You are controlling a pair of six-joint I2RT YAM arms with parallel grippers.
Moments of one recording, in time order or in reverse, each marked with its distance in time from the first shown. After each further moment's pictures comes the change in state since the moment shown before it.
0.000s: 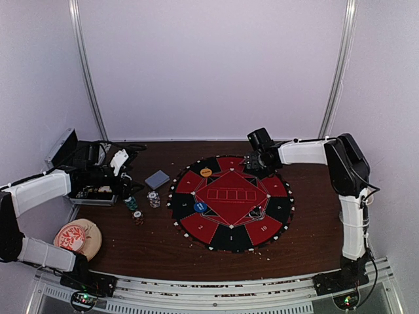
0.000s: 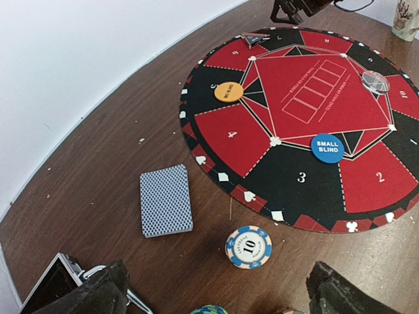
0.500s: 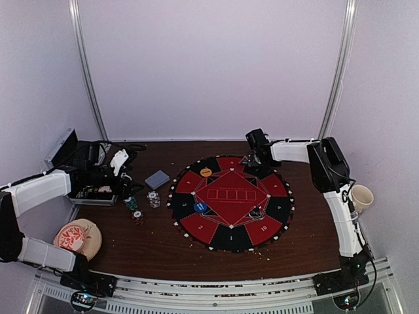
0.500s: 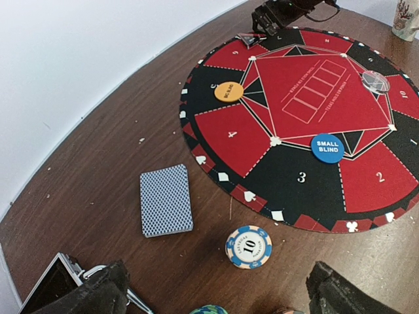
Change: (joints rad) left arm 0.000 0.000 0.000 0.000 0.000 0.000; right arm -0.070 0.277 0.314 -0.091 0.061 -0.003
